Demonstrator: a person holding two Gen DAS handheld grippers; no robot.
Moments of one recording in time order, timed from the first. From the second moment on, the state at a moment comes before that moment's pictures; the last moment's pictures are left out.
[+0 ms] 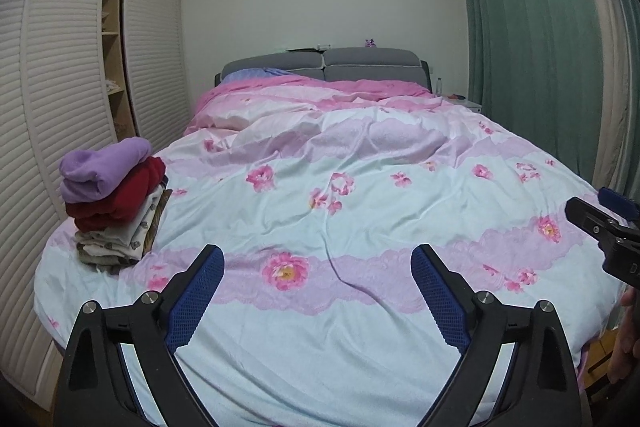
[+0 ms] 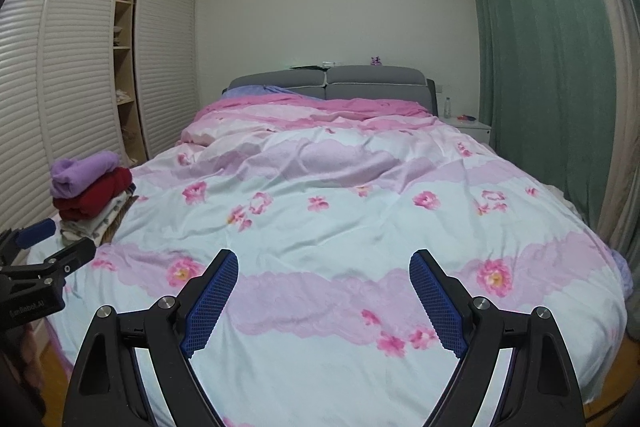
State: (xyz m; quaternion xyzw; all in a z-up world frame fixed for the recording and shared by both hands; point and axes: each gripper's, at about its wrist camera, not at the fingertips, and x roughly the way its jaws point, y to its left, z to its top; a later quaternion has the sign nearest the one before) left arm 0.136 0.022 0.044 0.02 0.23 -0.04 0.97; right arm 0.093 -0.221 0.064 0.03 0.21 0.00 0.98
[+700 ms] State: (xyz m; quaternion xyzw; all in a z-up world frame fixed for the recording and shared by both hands) left arm 0.125 0.034 0.028 0.01 0.24 -0.01 0.97; right arm 0.080 -0.222 0.057 0.01 0.20 -0.02 0.98
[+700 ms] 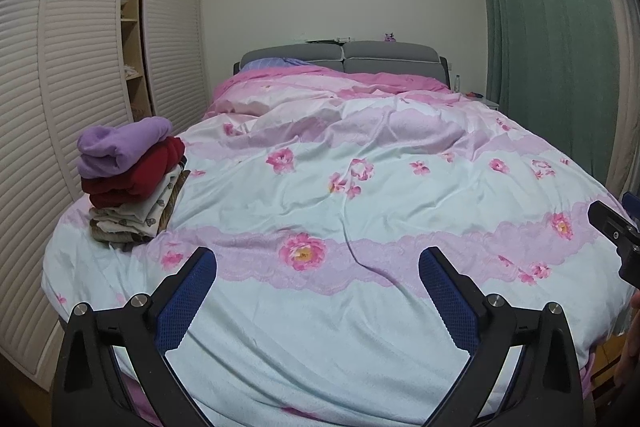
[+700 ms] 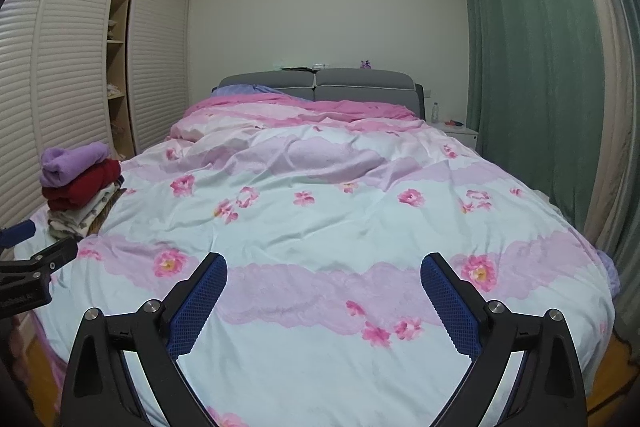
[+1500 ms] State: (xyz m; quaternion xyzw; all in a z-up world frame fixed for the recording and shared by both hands) left arm 0.123 0.035 0.028 0.01 0.24 -0.01 0.97; right arm 0.076 -0.222 0.062 0.01 0.20 -0.02 0.98
